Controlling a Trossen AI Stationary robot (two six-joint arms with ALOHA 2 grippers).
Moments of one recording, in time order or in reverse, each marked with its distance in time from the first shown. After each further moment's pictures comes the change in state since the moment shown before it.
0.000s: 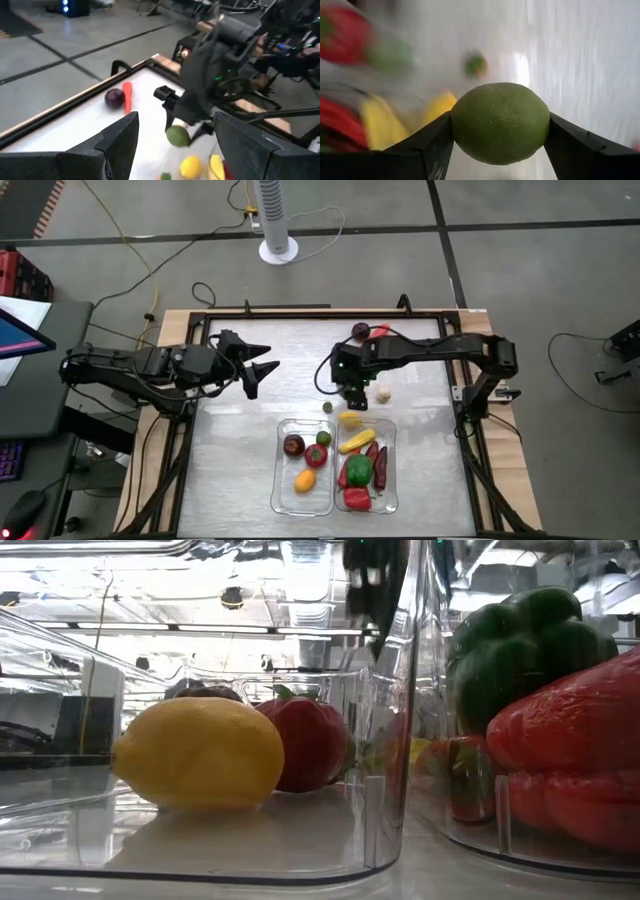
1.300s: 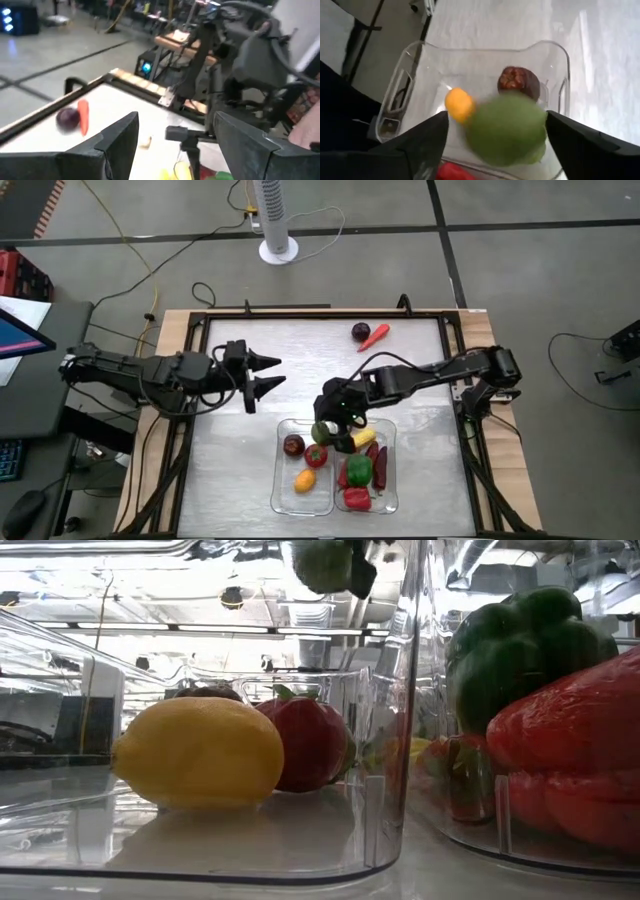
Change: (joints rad) left arm -0.036 -0.020 -0.151 0.315 0.126 0.103; right arm 0.283 0.010 0.121 0.293 -0.135 0.267
